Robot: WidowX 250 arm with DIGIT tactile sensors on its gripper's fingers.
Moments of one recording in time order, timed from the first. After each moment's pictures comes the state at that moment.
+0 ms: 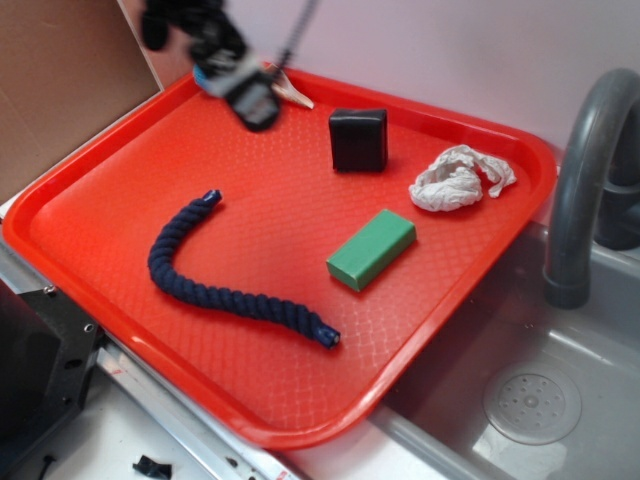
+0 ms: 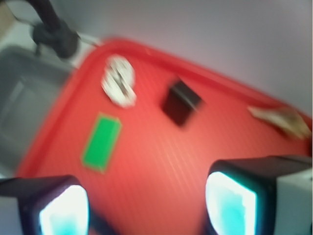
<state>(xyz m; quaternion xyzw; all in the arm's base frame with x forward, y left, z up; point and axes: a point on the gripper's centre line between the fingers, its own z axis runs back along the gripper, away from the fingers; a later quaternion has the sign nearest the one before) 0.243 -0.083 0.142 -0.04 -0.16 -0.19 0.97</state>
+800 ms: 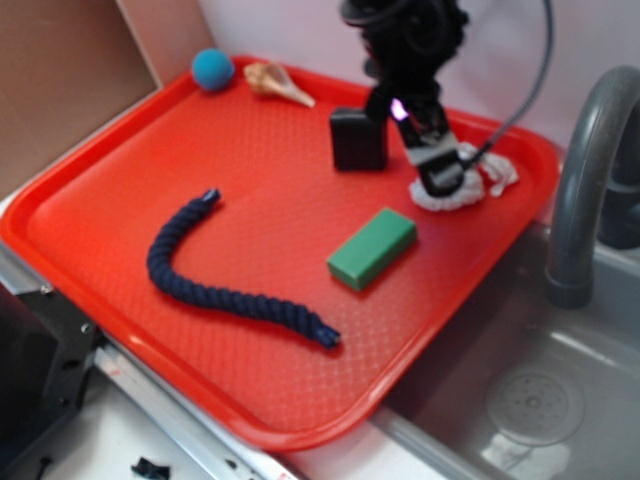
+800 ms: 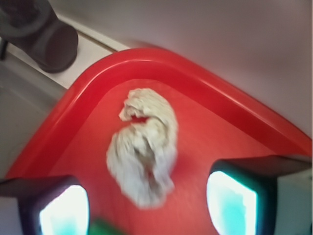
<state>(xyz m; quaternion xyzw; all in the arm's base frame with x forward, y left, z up) 0.319 -0.138 0.051 -0.02 -0.07 -0.28 0.96</state>
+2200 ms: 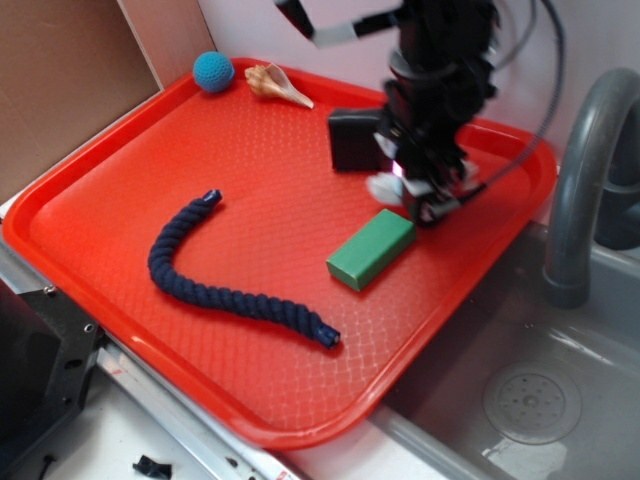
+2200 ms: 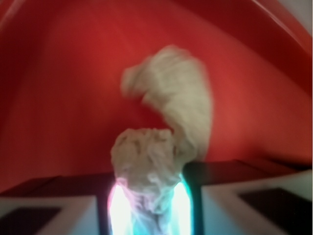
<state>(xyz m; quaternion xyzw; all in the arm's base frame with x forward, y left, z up) 0.302 -0.115 0.049 0.05 0.06 -0.17 0.98</state>
